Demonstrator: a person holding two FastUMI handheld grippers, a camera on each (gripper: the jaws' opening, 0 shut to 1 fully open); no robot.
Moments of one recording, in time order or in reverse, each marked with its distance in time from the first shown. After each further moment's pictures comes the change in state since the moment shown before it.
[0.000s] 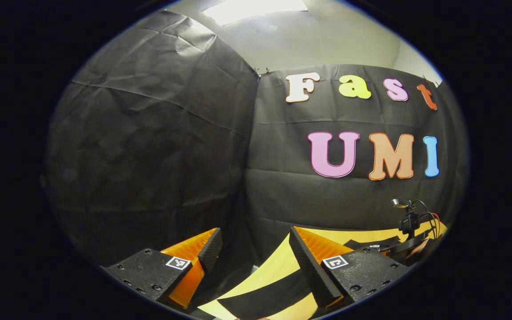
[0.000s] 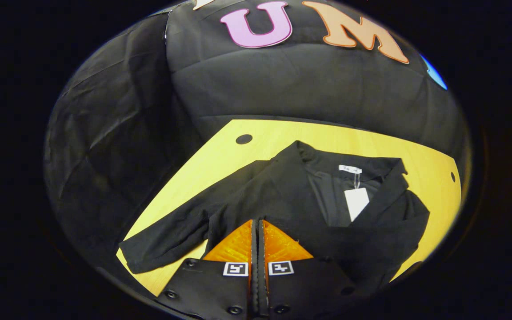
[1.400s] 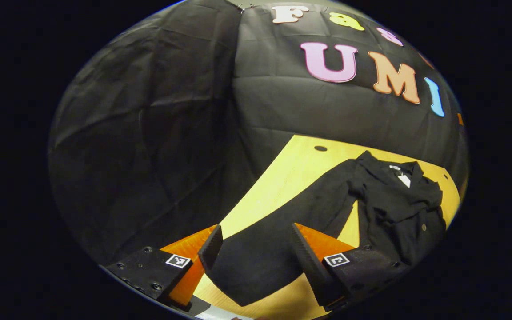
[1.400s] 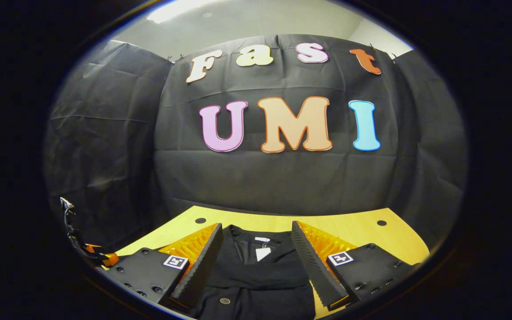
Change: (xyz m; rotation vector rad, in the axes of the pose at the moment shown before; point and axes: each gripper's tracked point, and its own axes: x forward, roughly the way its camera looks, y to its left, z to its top) left arm 0.012 -0.012 -0.258 0.064 0.543 -0.029; right arm -0.255 -0.105 0.017 0.006 -0.635 -0.290
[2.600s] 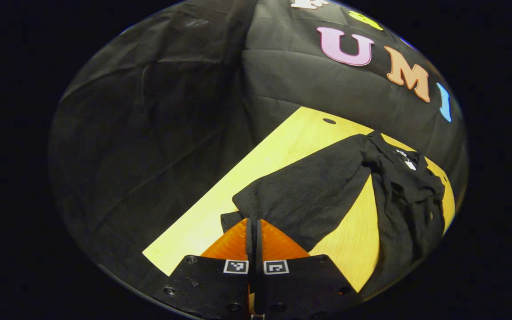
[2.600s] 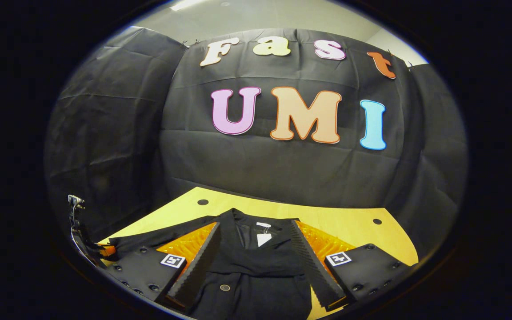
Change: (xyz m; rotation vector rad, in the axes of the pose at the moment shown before) left arm 0.006 0.006 -0.058 -0.127 0.191 -0.061; right arm -0.020 0.017 -0.020 -0.098 0.073 0.002
